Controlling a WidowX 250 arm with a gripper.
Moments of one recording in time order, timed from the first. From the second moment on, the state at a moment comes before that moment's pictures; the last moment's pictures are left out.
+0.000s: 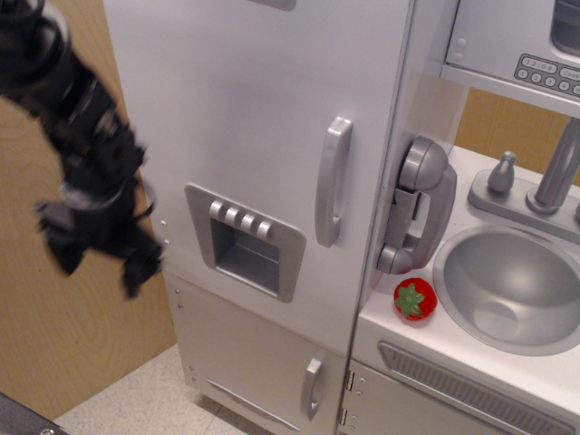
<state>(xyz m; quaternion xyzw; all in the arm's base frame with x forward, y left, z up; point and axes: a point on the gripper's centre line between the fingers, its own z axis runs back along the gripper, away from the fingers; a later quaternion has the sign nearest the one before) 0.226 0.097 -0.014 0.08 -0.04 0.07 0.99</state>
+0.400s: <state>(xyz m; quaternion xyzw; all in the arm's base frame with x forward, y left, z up) 0.243 0.042 0.033 0.05 -0.08 0.06 0.99</state>
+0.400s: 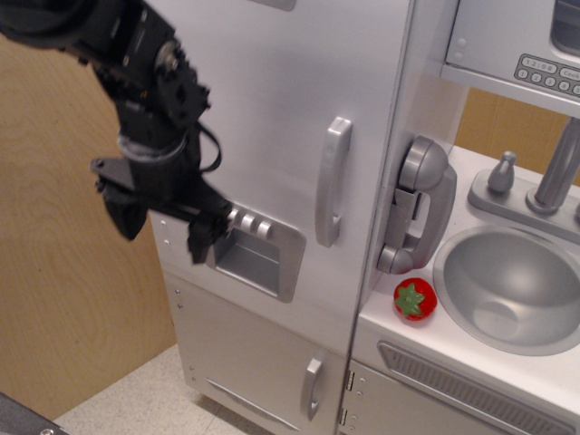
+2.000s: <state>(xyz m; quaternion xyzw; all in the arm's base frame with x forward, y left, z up) 0.324 -0.037 0.058 0.03 -0.22 0.04 0.97</state>
